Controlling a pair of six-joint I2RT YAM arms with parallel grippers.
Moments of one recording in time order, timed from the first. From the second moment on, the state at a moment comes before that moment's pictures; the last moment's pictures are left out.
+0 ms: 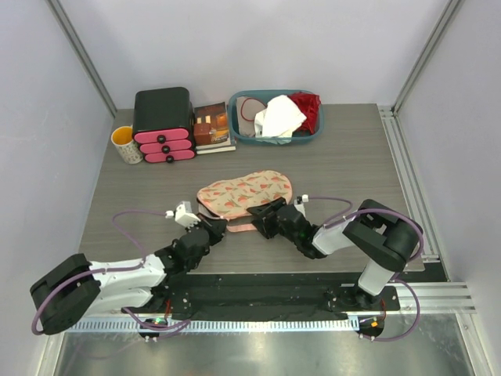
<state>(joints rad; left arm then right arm) -0.94 1.03 0.14 0.49 -0.62 -1.16 0.89 1.68 0.45 0.75 0.20 1.72</state>
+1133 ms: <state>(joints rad) -0.94 1.11 0.17 0.61 -0.51 -1.10 0.85 1.73 0.46 0.87 0.15 1.79</state>
